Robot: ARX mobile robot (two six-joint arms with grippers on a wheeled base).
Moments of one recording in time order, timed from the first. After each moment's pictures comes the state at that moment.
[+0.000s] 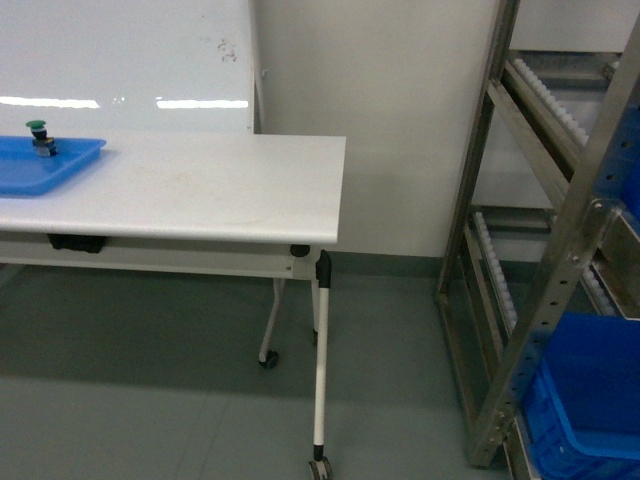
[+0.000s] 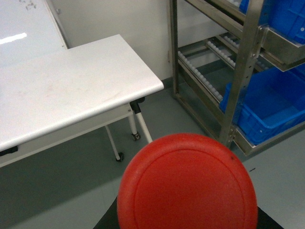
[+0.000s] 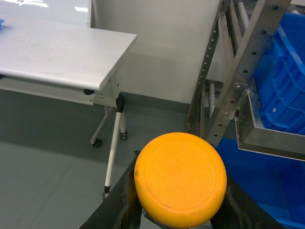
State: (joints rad) left arm 0.14 0.88 0.35 0.19 0.52 0.30; right arm 0.27 0.88 0.14 0.55 0.16 -0.02
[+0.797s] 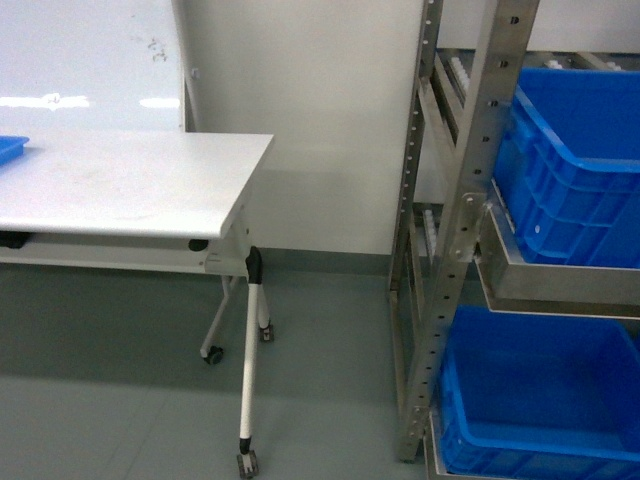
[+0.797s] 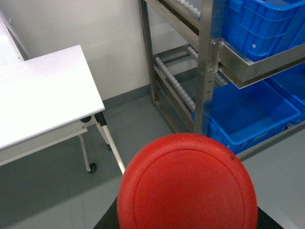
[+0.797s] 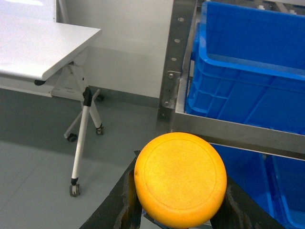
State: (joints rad) left arm 0.14 0.88 0.35 0.19 0.52 0.30; right arm 0.27 0.88 0.14 0.55 0.16 -0.02
